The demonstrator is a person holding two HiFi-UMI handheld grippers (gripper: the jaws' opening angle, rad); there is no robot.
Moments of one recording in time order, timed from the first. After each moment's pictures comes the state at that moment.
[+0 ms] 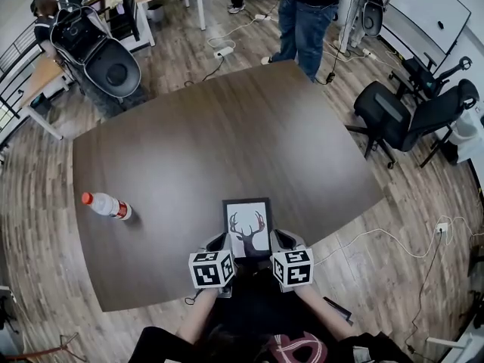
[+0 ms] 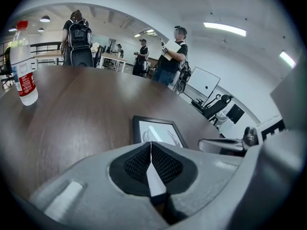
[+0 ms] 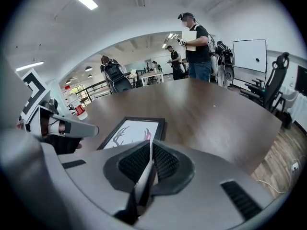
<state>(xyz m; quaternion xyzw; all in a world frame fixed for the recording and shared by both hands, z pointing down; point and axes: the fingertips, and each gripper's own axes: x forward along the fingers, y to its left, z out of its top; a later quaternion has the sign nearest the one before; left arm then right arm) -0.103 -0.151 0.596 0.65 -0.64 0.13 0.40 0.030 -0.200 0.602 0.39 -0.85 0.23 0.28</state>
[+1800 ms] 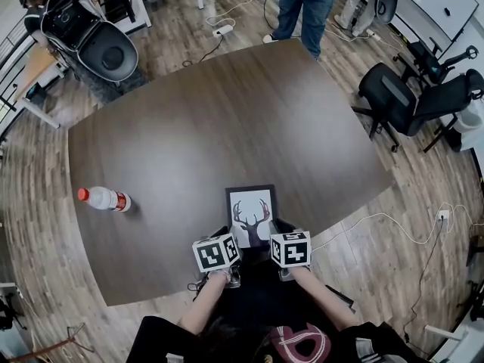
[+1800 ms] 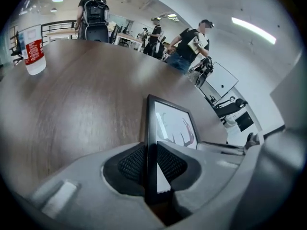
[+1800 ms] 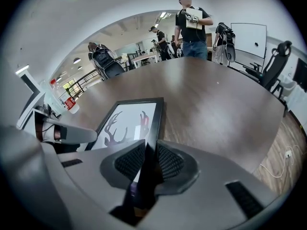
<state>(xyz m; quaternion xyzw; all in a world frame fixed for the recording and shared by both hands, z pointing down) -0.117 -0.148 0.644 0.57 -0.63 0.15 0.51 0.013 -0.203 0.649 0.39 -0.79 0.31 0.35</state>
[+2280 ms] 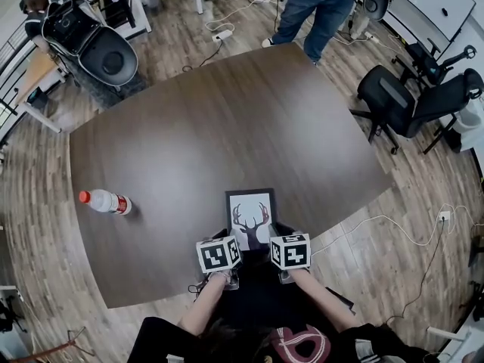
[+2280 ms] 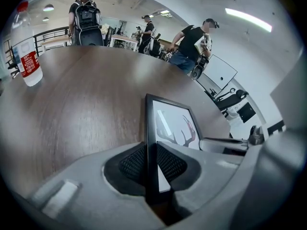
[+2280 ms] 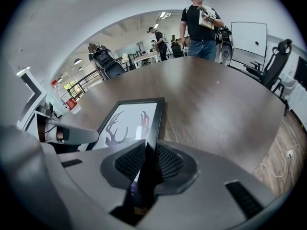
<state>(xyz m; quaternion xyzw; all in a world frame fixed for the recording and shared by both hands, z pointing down) -0.109 -0.147 0.646 0.58 -0.63 0.18 0.49 0.021 -0.199 0.650 0.38 -0.80 0.31 0.35</state>
